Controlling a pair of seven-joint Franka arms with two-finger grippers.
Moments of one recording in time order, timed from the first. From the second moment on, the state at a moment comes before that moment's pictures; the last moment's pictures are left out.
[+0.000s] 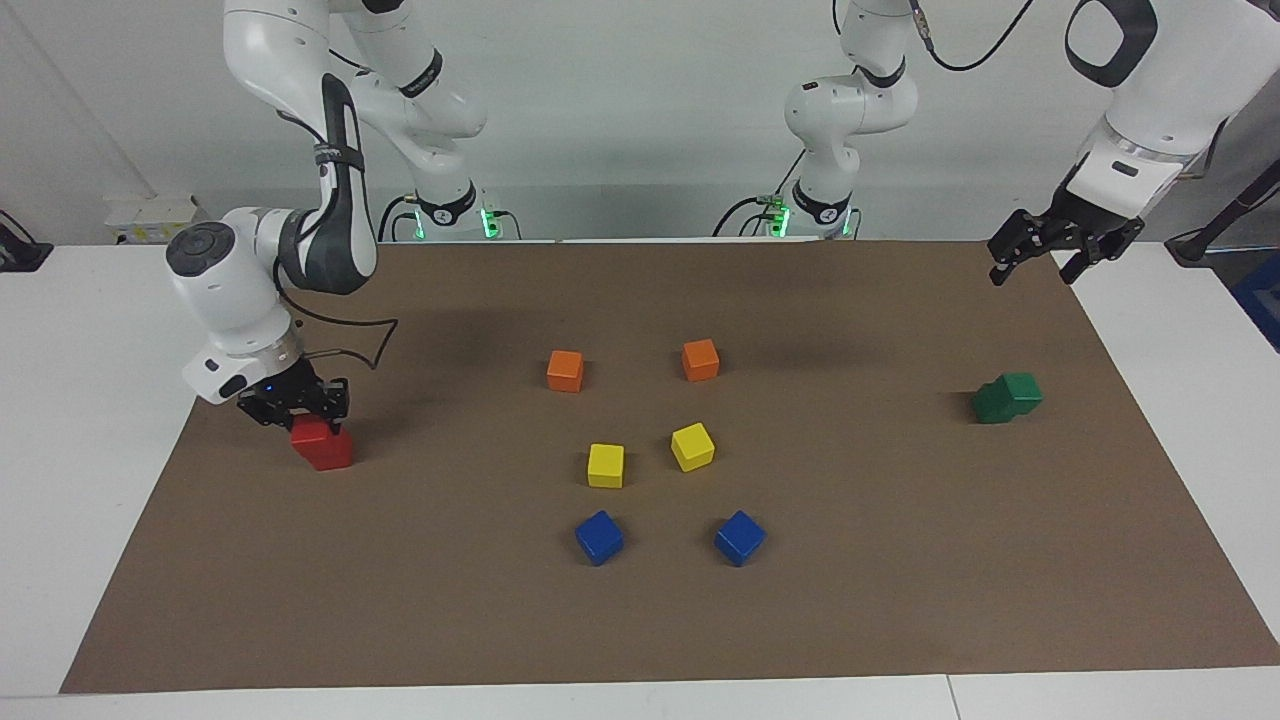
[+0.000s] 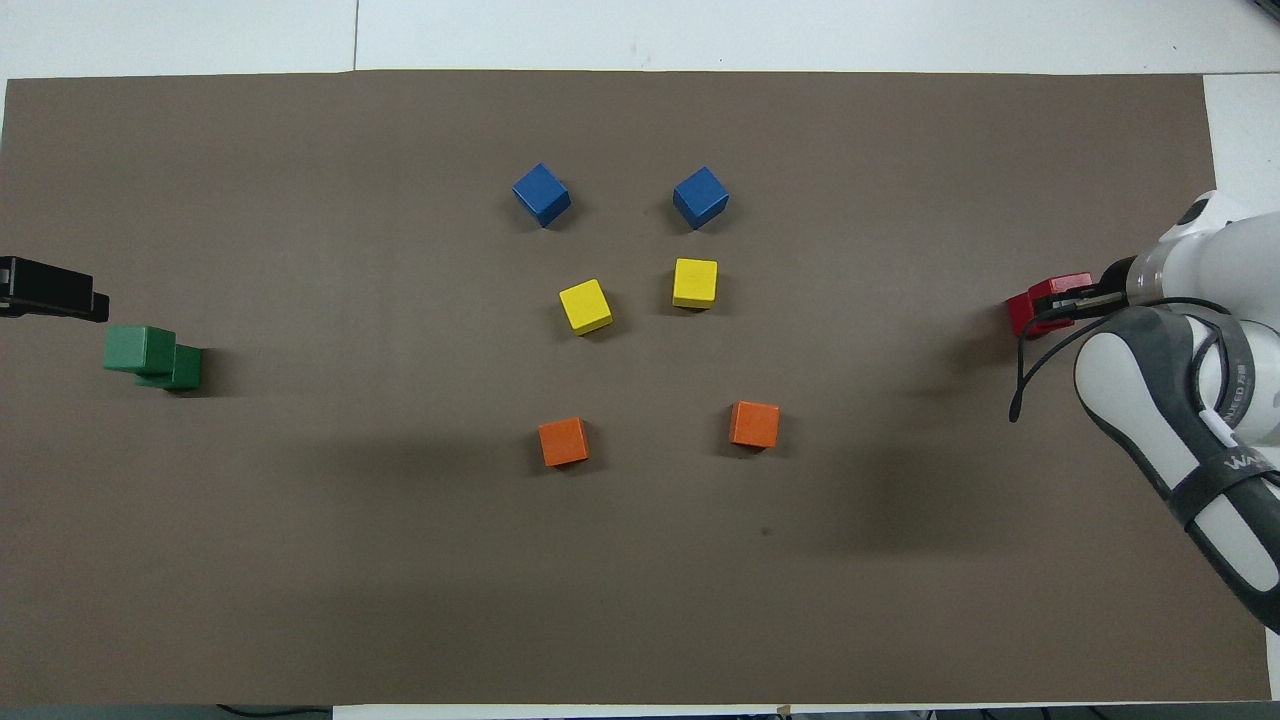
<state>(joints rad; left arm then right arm) 0.07 -0.01 -0.04 -1.60 -0.02 1.60 0.08 -0.23 0.19 0.08 -2.07 -0.04 2.37 -0.24</state>
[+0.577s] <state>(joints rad) 0.07 -0.01 -0.03 -1.60 -0.02 1.60 0.08 -0.23 0.19 0.08 -2.07 -0.04 2.37 -0.25</state>
